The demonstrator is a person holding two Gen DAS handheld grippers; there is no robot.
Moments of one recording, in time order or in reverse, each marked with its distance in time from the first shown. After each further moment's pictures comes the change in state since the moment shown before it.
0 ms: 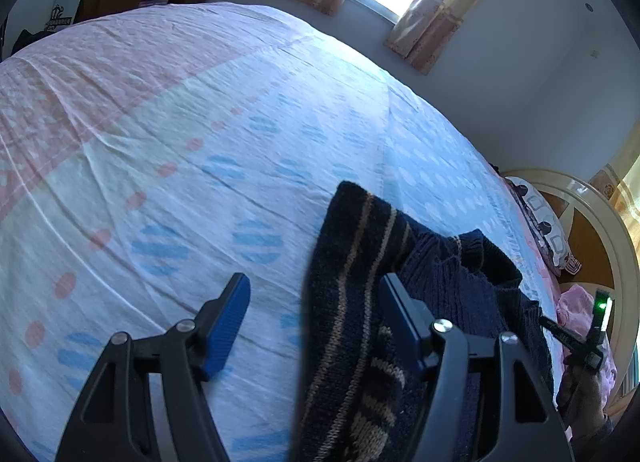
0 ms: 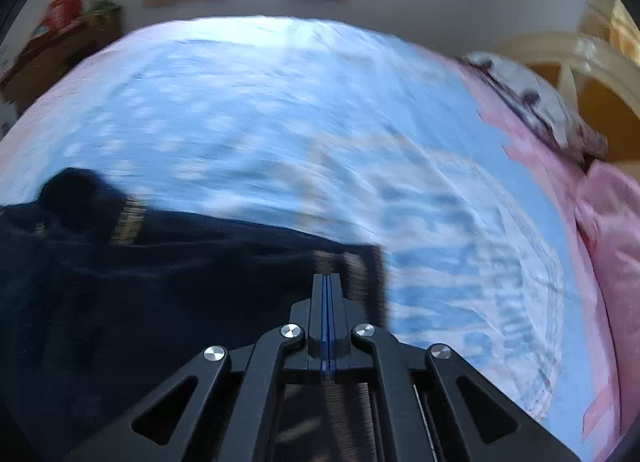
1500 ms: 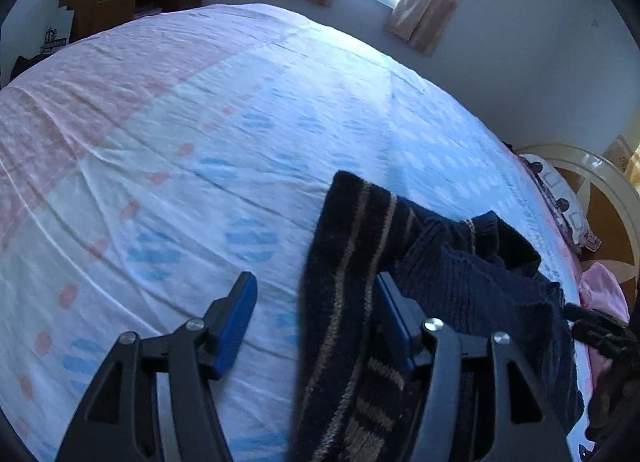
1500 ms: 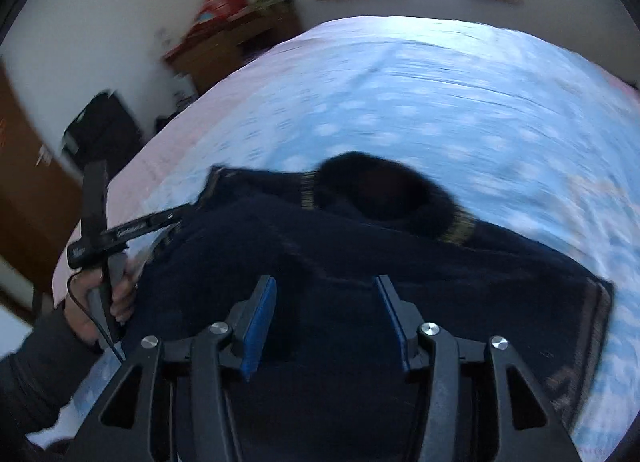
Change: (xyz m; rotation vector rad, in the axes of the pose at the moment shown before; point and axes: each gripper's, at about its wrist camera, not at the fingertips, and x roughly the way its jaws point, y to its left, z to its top) left arm 0.006 -0.016 -0.001 0.075 0.029 0.071; right arm -0.078 0.131 -0.011 -0.251 -0.008 0.704
